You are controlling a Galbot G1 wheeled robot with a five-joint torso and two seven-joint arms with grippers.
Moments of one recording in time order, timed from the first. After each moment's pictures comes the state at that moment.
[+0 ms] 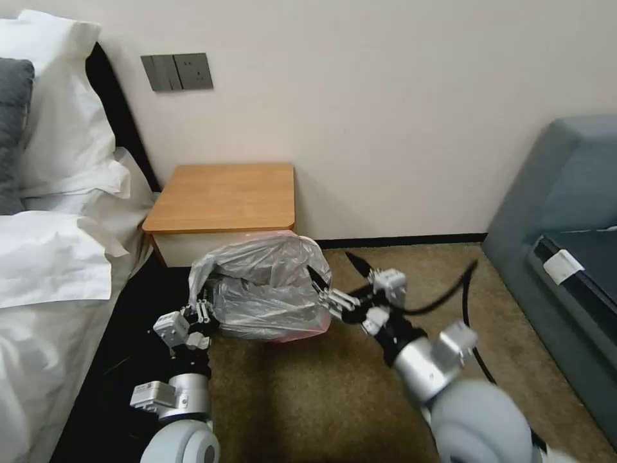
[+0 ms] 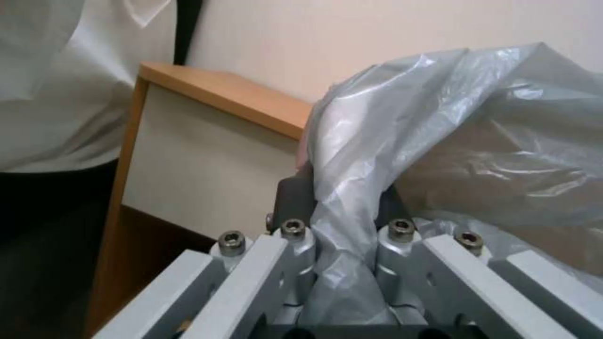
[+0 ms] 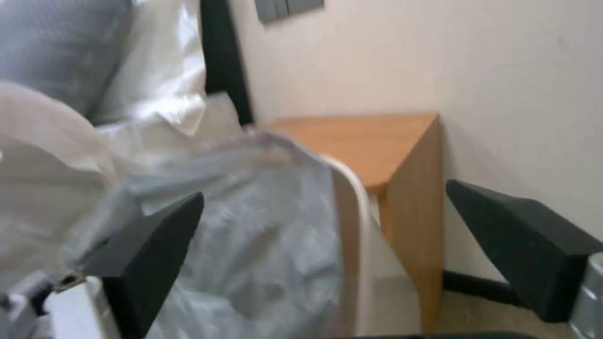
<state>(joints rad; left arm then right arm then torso) 1.66 -1.57 -0.53 -2.15 -0.36 -0.19 -0.08 -1.20 0.96 0.04 2.33 0.61 -0.27 0.20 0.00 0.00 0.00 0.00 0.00</state>
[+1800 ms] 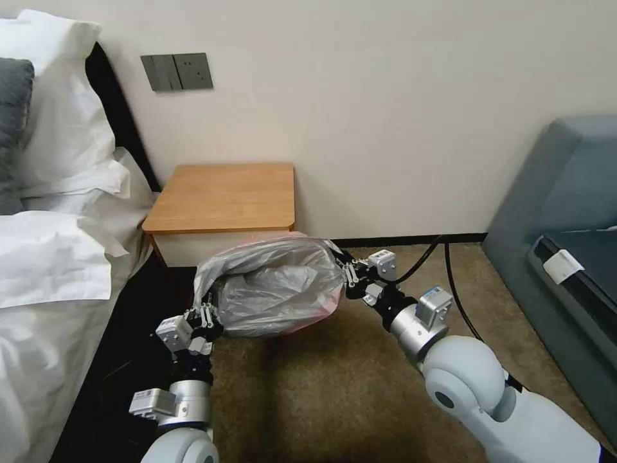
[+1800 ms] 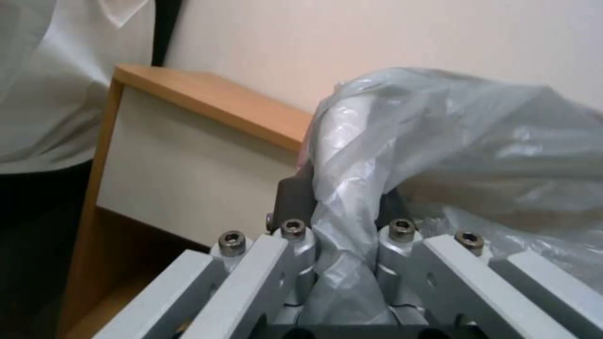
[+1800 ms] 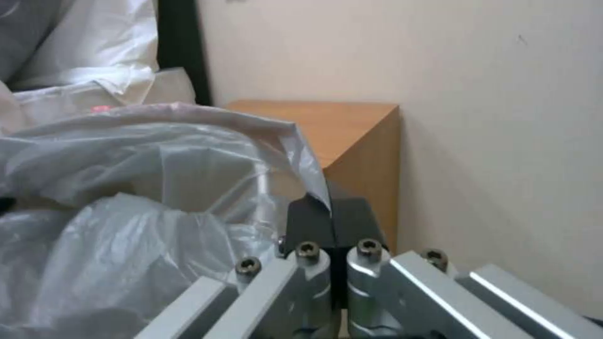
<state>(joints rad) 1.69 -1.54 -0.51 -2.19 -0.40 -0.19 -0.06 -1.11 0.93 0.04 2.19 0.58 -0.24 0.18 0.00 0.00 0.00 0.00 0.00</state>
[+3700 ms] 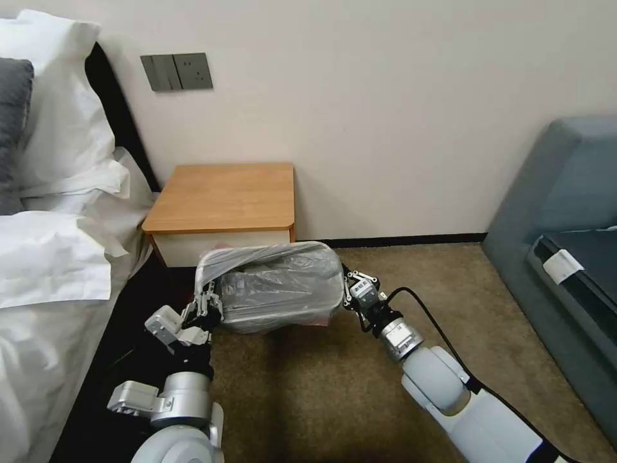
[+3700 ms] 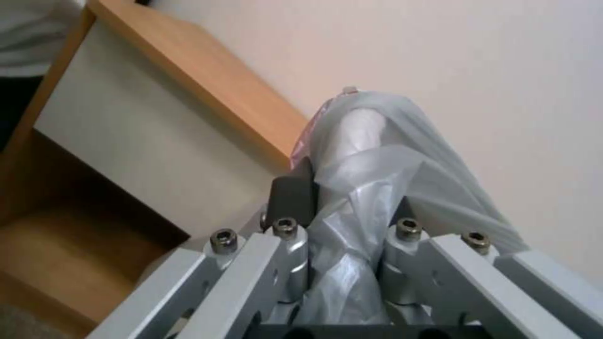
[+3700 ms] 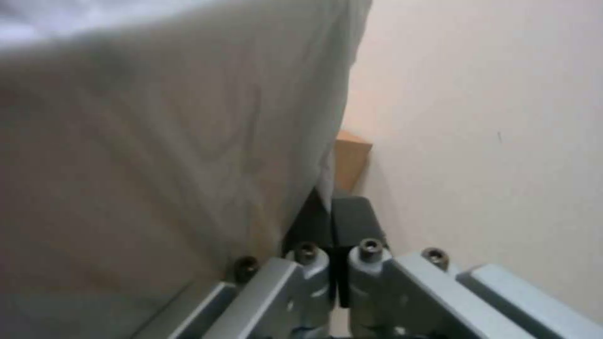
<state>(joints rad) 1.71 -1.59 -0.49 -2.34 -0.67 -0.05 -0.12 -1.12 1.03 0.01 1.88 -0.05 0.08 0.08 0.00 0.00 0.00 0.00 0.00</state>
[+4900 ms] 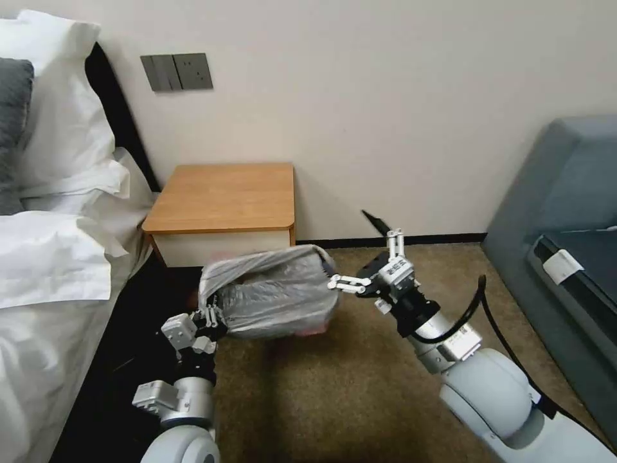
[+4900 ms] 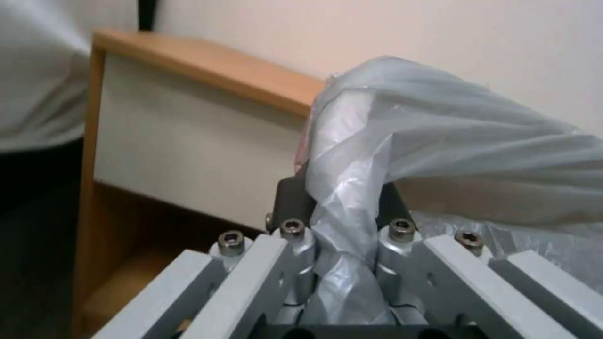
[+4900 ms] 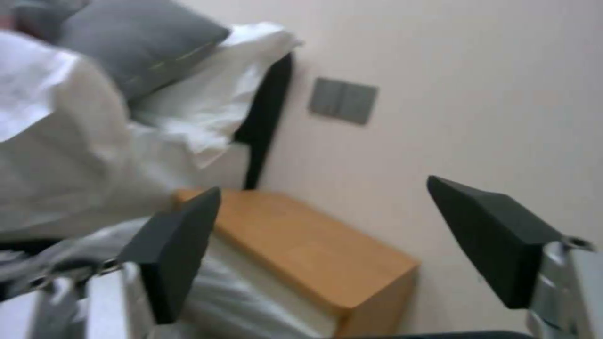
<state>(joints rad) 1.69 -1.54 -0.49 -2.20 -0.33 -0.08 -0.09 -1.19 0.88 0.07 2.31 0.19 -0.02 0.01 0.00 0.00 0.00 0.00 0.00</state>
